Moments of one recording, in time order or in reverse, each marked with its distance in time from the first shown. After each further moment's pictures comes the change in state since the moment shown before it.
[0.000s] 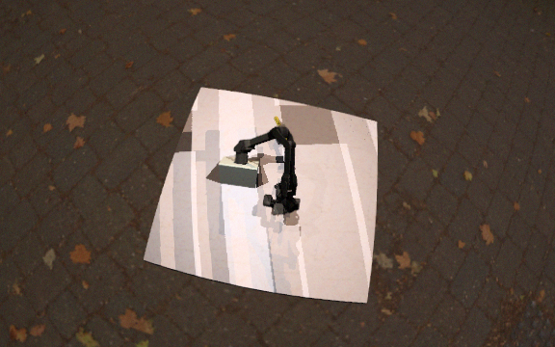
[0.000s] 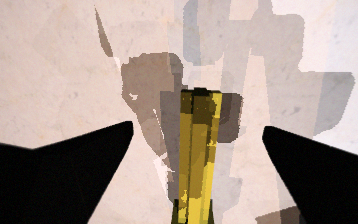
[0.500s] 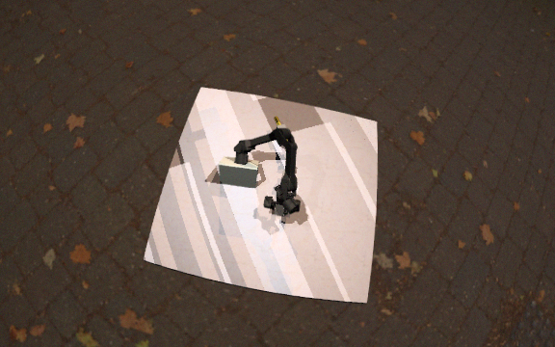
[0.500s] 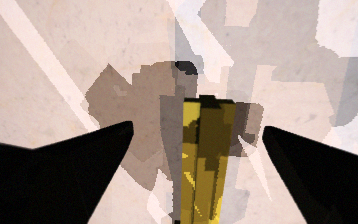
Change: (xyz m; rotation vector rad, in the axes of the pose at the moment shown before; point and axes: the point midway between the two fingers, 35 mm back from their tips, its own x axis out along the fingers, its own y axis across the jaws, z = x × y) arm 0.020 0.003 0.000 -0.001 -0.004 0.006
